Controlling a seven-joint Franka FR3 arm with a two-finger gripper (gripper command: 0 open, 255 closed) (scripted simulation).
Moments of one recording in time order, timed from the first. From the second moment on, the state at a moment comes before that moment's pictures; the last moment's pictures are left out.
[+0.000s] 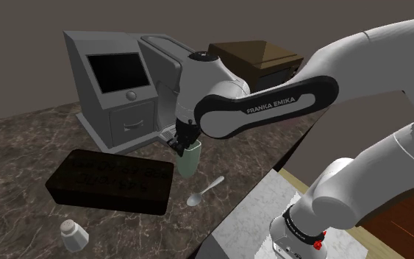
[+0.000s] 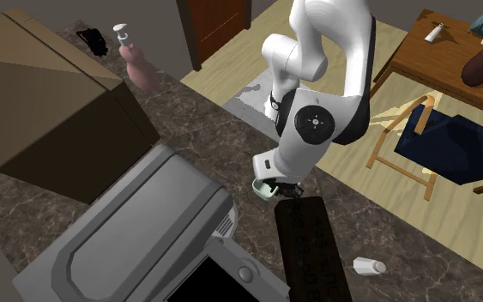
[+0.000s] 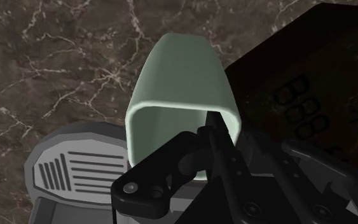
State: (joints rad) arm 0.10 -0.20 0.47 -2.37 0.06 2.24 0.42
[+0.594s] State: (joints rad) arm 0.11 -0.26 0.45 -2.30 0.08 2.12 0.39
